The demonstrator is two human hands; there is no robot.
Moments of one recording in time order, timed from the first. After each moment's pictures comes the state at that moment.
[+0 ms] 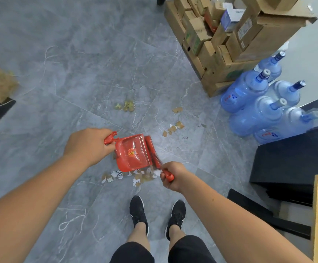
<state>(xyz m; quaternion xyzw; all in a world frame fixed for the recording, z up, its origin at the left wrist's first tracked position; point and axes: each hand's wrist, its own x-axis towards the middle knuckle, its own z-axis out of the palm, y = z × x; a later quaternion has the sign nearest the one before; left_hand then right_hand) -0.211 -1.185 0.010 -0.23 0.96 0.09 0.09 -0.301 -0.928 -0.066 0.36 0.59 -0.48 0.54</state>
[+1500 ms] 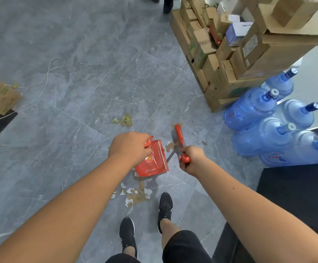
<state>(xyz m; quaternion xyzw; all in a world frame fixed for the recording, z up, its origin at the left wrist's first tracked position) -0.434 -1.104 0.009 -0.18 0.97 0.12 0.12 -0.543 -0.925 -0.054 0.34 0.62 -0.55 0.44</state>
